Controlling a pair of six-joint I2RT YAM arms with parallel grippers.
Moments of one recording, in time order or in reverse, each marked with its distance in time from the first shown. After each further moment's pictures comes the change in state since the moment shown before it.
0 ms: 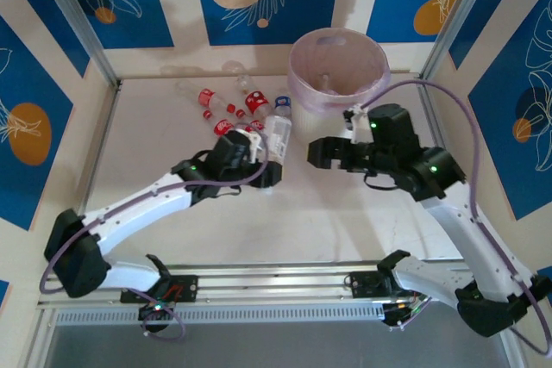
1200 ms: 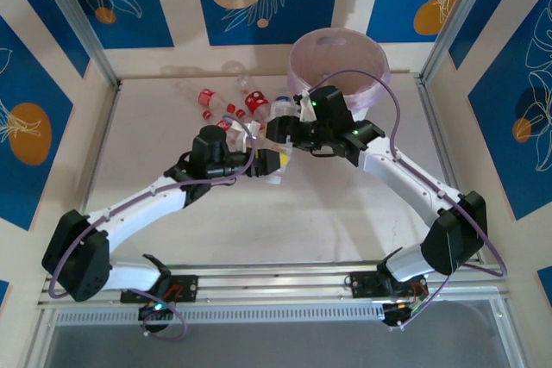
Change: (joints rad) left arm 0.114 0.011 -0.149 0.512 0.438 -0.146; right arm 0.023 0.407 -0.021 0.458 -0.108 0.122
